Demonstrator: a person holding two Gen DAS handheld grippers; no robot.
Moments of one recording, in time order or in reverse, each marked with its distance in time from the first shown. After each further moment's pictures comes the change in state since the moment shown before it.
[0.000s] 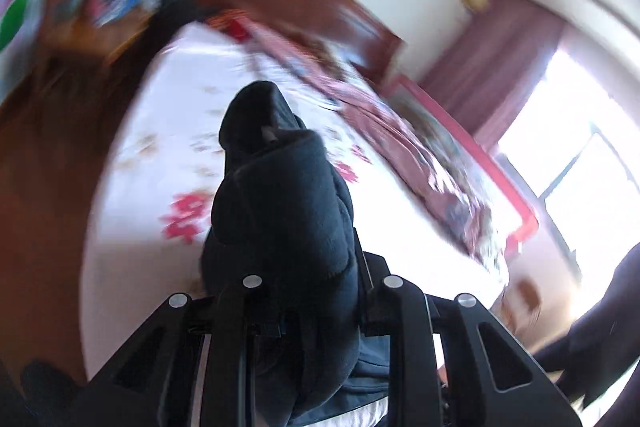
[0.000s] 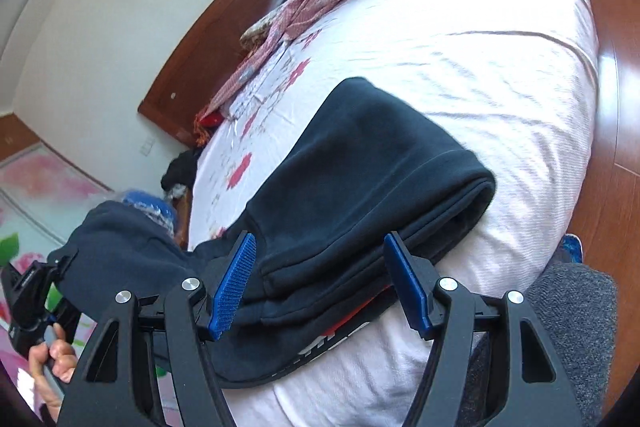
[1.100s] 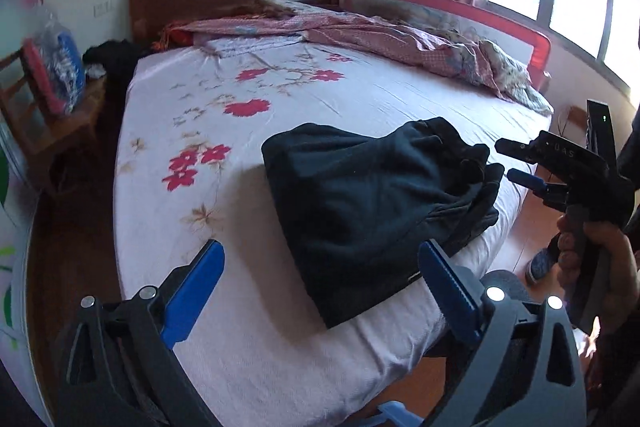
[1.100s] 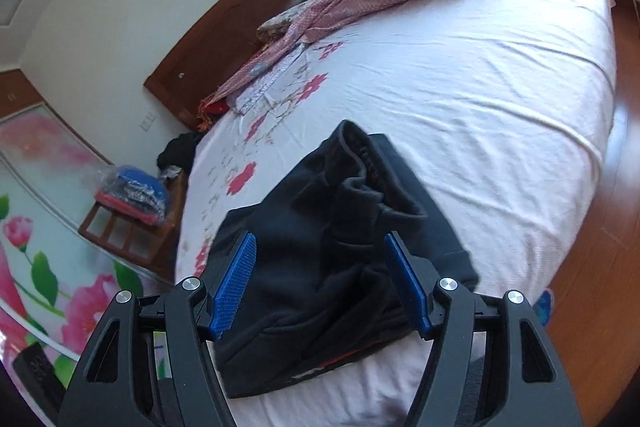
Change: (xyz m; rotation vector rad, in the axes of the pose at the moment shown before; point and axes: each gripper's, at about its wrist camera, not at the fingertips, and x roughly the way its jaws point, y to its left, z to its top) left arm -0.035 -0.038 -0.124 0.435 0.208 0.182; right arm -0.006 0.041 0.050 -0.162 0.058 -0.022
